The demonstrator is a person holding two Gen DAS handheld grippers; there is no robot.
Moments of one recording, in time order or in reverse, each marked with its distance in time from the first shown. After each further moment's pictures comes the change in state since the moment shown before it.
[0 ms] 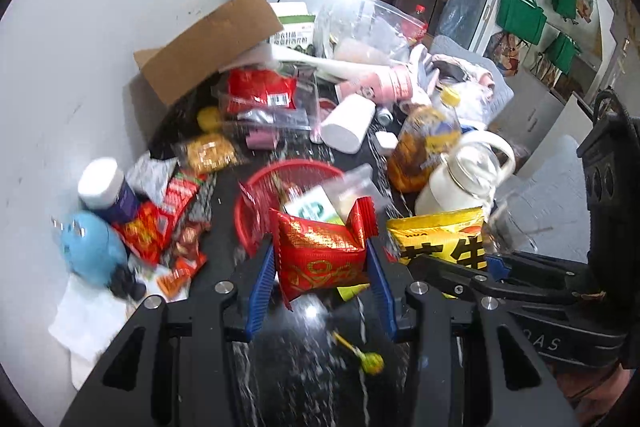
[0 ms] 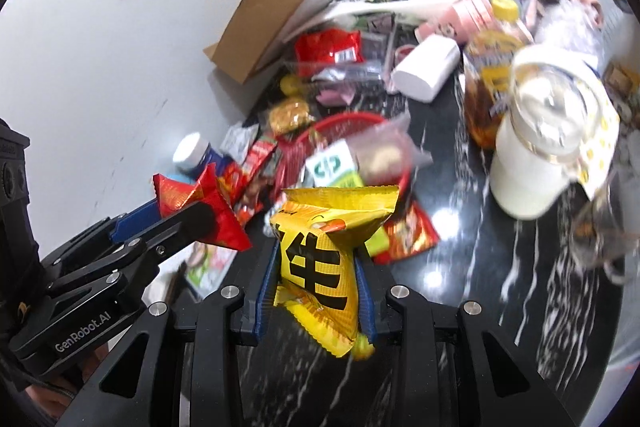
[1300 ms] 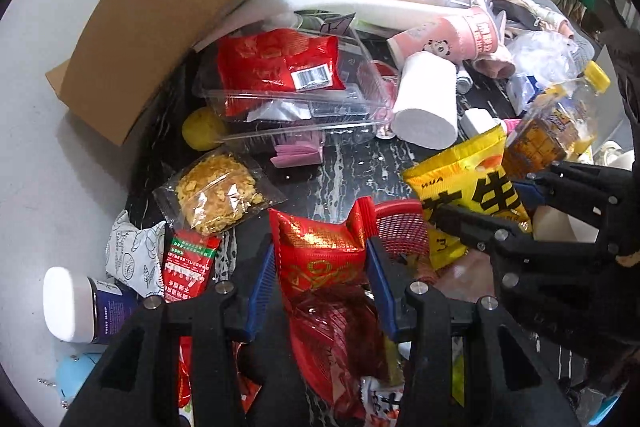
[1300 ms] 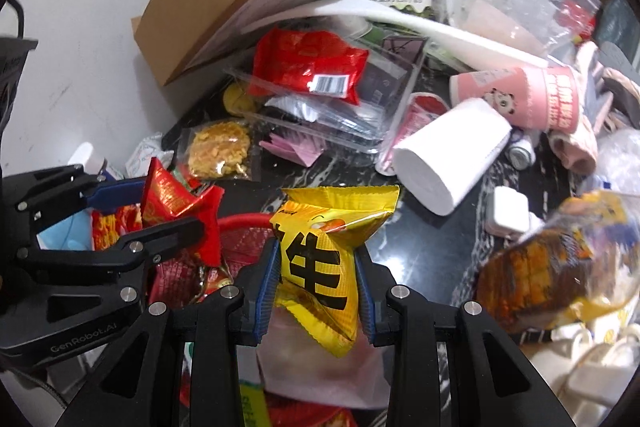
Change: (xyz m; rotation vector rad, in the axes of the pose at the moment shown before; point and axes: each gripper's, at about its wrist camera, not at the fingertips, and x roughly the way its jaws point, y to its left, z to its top) left arm 0.182 0.055 0.081 0.140 0.206 0.099; right arm 0.166 -0.039 0.124 -0.289 0.068 -0.156
